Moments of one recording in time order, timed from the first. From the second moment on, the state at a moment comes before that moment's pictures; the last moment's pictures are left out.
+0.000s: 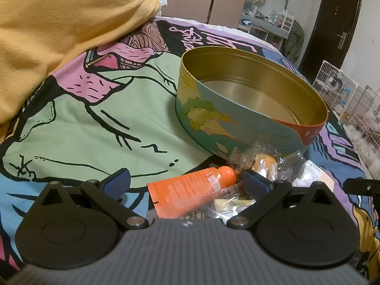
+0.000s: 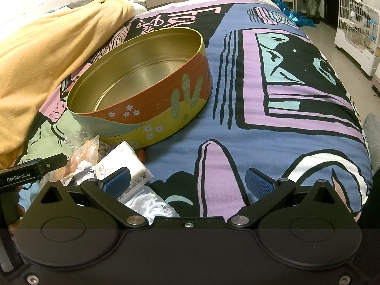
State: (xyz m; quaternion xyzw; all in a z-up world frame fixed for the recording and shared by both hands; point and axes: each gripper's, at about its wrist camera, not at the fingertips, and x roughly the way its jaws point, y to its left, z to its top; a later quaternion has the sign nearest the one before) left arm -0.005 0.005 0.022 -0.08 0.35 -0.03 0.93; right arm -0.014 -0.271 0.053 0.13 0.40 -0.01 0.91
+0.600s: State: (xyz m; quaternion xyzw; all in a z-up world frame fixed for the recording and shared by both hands) left arm -0.004 0.011 0.023 -0.09 0.35 -0.04 0.93; right arm -0.014 -0.273 0.051 0.13 0.40 -0.02 0.91
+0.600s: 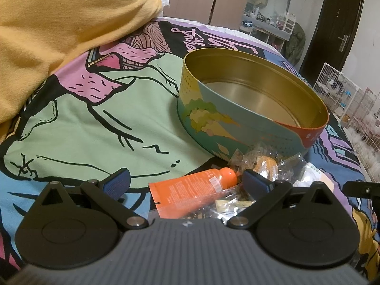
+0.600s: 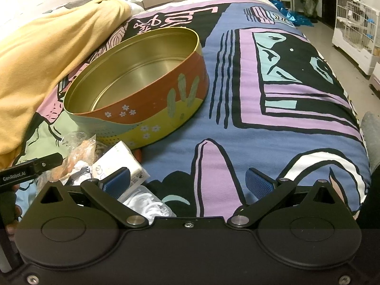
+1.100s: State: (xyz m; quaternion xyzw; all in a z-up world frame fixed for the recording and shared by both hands) left arm -0.003 0.012 0.023 -0.09 0.35 -0.04 0.93; right arm -0.016 -0.275 0.054 0.13 0.40 -0.02 0.91
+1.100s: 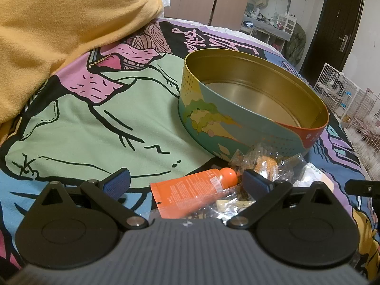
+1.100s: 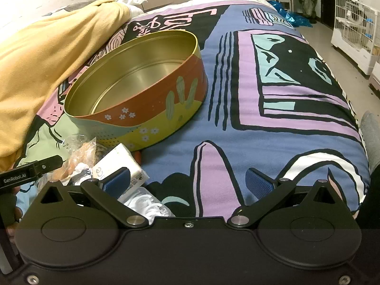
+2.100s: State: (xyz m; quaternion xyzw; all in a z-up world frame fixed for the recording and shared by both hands) left arm -0.013 0.014 0.033 -0.09 0.33 -0.05 0.94; right arm -0.021 -0.276 0.060 0.14 0.39 0.00 0.91
